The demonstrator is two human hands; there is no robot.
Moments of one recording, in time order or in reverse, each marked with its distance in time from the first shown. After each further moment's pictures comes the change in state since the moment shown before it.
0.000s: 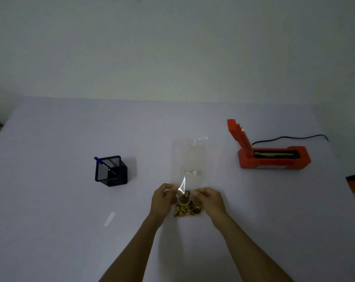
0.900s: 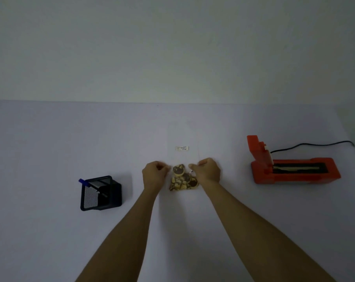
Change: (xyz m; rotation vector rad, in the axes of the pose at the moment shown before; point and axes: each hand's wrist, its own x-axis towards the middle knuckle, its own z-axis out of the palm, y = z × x) left_hand 0.146 0.055 -0.012 0.443 0.226 0.070; right_hand 0.129 -0.088 0.044 -0.263 0.236 0.015
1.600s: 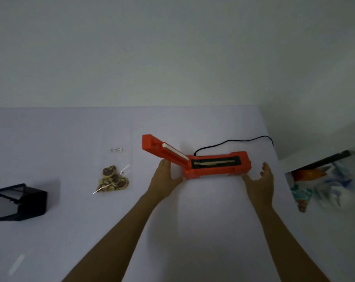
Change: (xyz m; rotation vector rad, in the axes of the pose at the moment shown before) left_hand -0.116 0.118 0.165 0.093 -0.373 0.466; right_hand 0.033 0.154 -0.317 0.114 0.405 -0.049
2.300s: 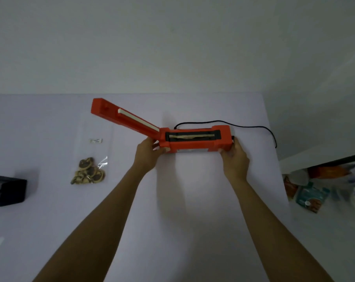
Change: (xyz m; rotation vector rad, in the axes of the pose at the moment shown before) left_hand 0.071 0.029 0.021 -0.111 0.169 -0.171; right_hand 0.090 -0.002 0.044 0.079 -0.214 -0.245
